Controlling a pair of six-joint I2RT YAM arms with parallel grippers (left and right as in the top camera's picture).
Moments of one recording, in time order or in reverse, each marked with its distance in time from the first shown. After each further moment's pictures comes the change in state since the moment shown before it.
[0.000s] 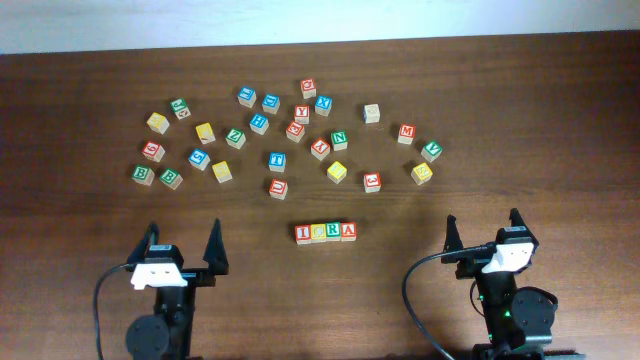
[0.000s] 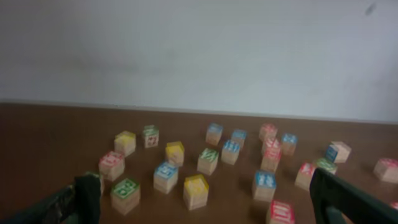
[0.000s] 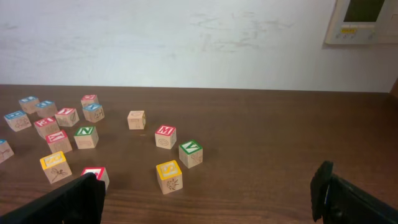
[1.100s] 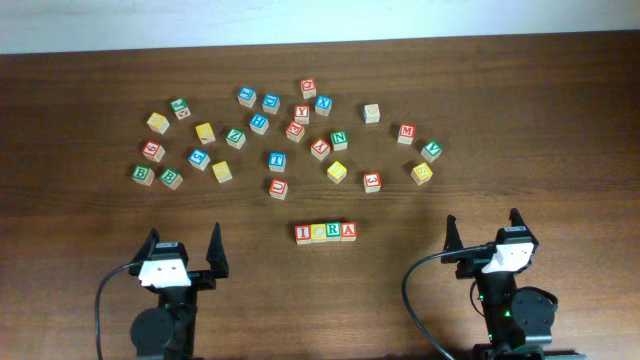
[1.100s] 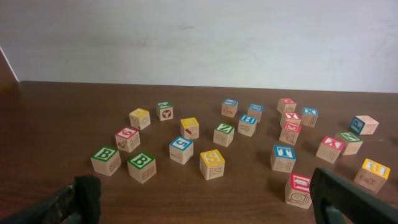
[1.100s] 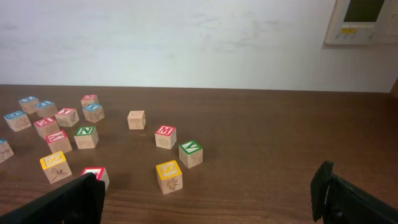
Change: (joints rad) left arm -0.042 -0.002 -0.001 -0.087 -0.084 0.057; right arm 0.000 0.000 0.000 0.000 0.000 -0.001
